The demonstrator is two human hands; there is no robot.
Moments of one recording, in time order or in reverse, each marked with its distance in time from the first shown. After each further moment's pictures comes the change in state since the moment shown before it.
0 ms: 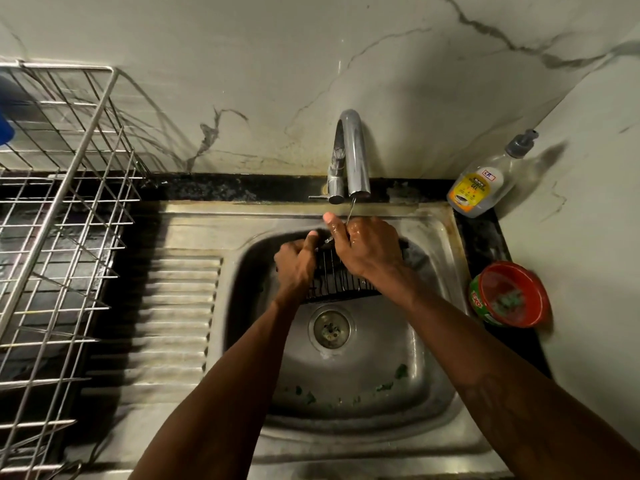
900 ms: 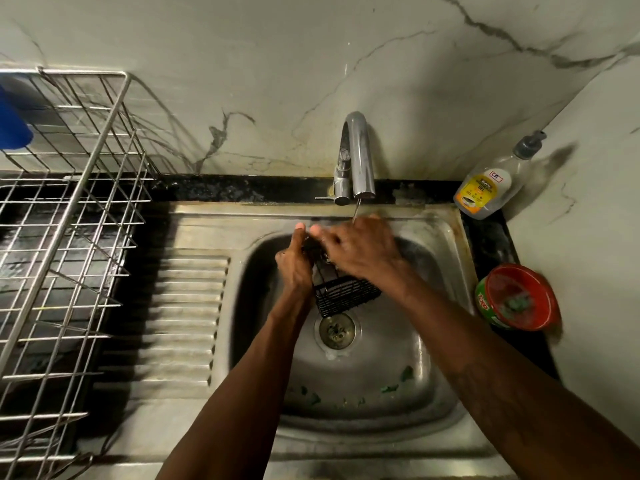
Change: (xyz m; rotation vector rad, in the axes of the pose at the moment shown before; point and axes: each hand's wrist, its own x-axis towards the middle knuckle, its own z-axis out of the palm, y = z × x) left_hand -0.009 0.000 -0.004 -0.508 0.162 -0.228; right_hand 0.011 -0.002 0.012 -0.249 -0.152 -0.139
